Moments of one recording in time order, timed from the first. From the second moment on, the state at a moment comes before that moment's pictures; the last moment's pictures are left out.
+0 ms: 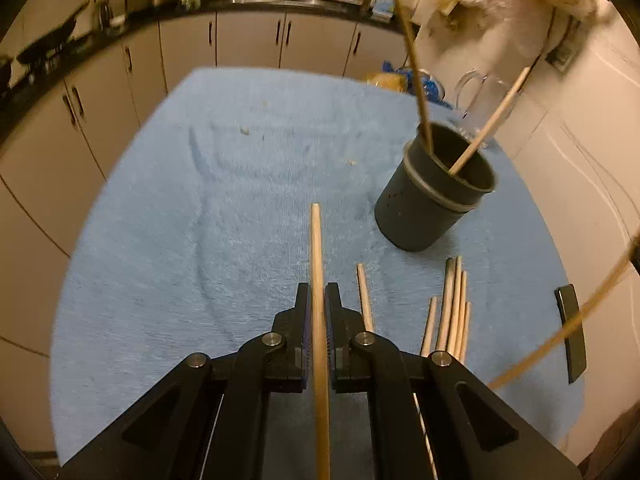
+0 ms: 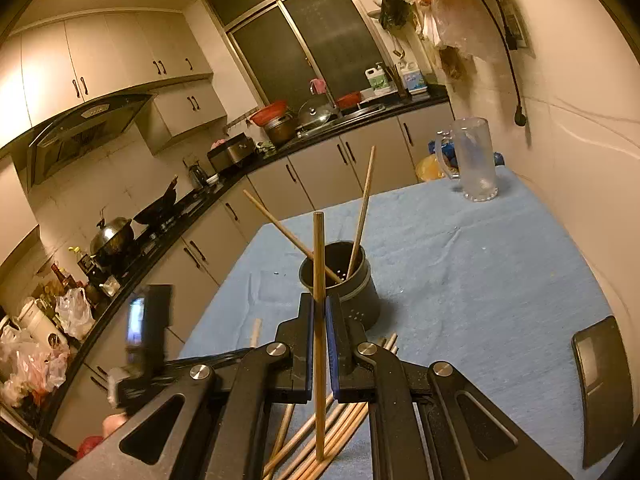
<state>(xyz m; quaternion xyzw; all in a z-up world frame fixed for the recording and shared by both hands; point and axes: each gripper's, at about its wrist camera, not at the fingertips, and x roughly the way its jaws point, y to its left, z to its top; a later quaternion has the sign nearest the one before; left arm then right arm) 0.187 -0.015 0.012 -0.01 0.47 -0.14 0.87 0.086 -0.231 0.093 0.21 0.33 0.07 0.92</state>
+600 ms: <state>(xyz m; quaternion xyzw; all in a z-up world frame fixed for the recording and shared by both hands) 0.159 -0.007 0.091 -0.01 0.40 -0.18 0.90 0.077 -0.233 0.108 0.21 0.31 0.07 0.93</state>
